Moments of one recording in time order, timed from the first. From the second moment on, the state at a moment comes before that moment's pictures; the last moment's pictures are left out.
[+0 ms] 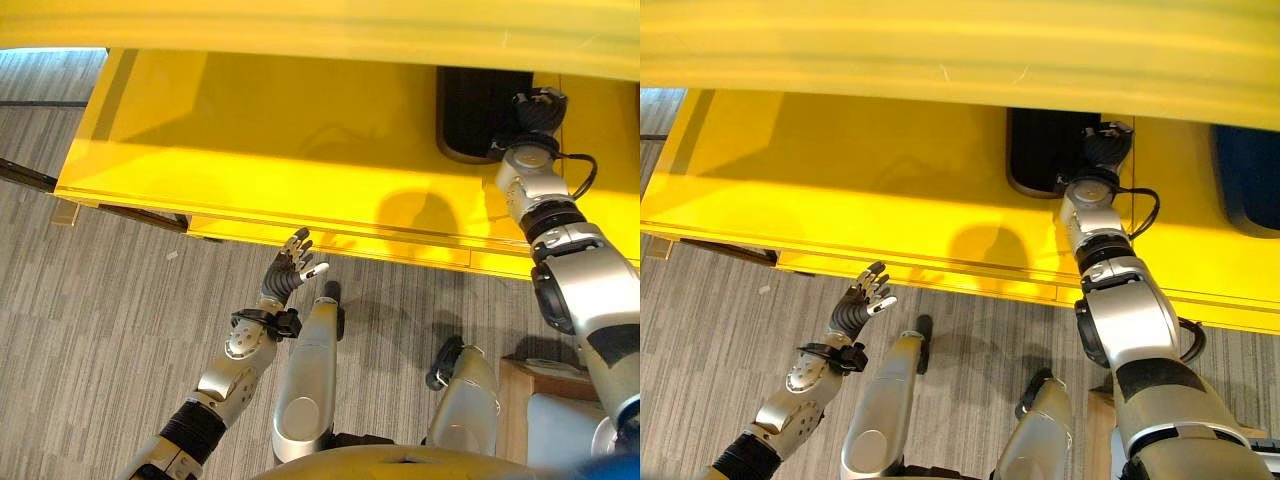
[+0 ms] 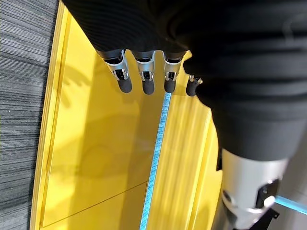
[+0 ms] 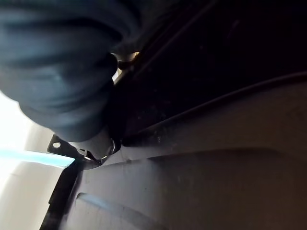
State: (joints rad) left arm -0.05 0.44 -0.44 0.11 -0.66 -0.20 0.15; right arm -1.19 -0.45 0.21 1.21 0.46 -0.13 -0.57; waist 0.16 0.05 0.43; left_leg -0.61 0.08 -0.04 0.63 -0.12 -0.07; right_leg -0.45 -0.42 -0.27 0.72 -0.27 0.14
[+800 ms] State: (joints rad) left arm -0.06 0.44 -0.44 0.11 -0.66 -0.21 0.17; right arm -1.22 -0.44 0.28 1.25 0.42 -0.12 -0.56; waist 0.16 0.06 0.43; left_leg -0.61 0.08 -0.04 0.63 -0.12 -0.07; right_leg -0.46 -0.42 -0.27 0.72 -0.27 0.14
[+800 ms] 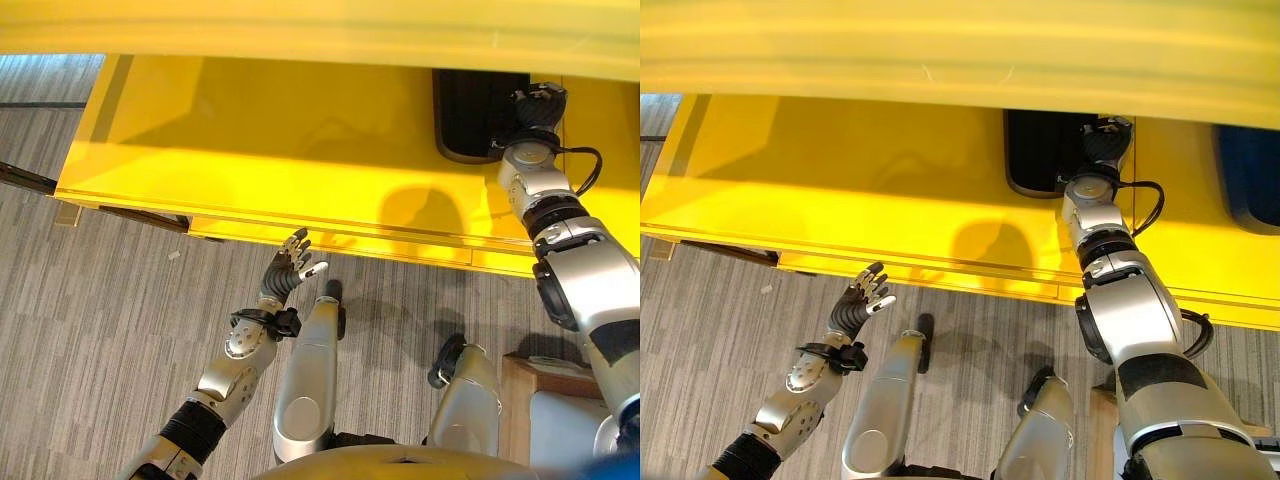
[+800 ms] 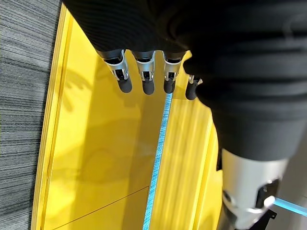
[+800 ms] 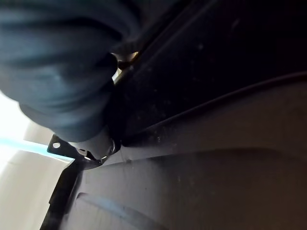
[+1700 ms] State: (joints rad) left arm -0.07 0.44 -0.45 0.13 -0.66 -0.21 0.19; right arm -1.22 -0.38 0.23 1.25 0.49 -0.16 -0.60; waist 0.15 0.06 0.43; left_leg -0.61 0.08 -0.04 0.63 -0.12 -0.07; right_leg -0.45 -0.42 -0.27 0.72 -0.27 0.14
